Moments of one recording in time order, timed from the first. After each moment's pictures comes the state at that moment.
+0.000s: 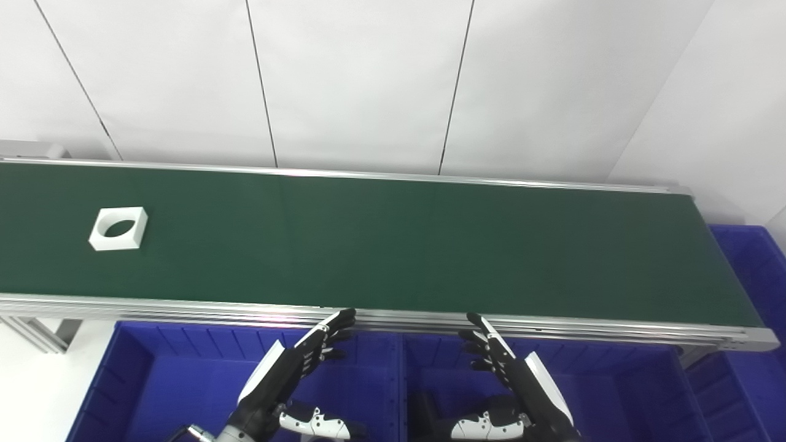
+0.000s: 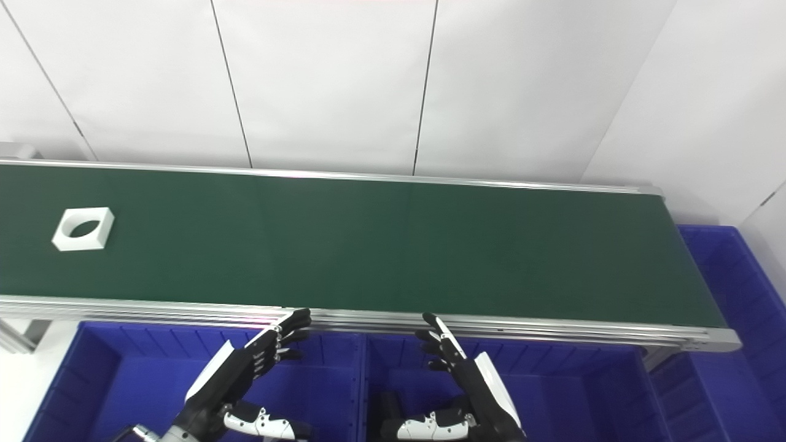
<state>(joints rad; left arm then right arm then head) 0.22 0.14 -0.24 -0.08 0.10 -0.17 -0.25 0.29 -0.18 0.22 -0.29 -0.27 0.14 0.14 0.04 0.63</state>
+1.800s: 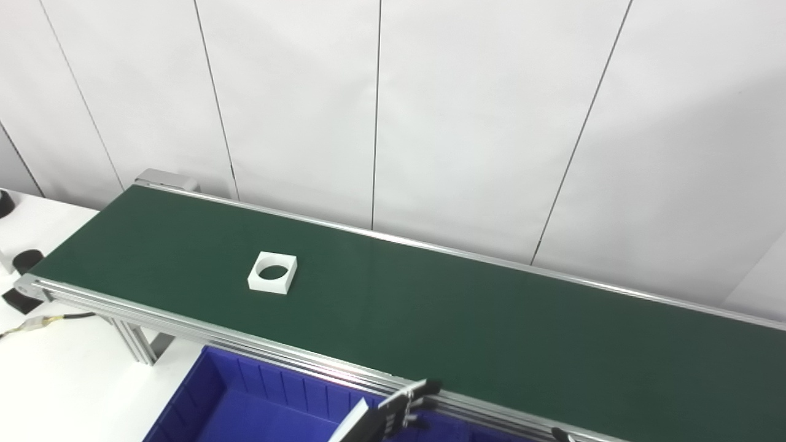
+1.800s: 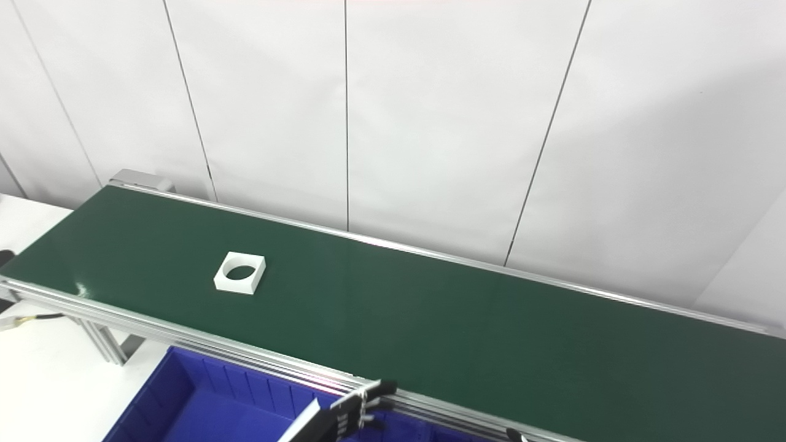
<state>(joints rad) 0.14 0.06 -0.23 0.06 0.03 -0.38 -0.20 0.23 -0.21 0.18 -0.07 -0.22 -0.07 0.13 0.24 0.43</state>
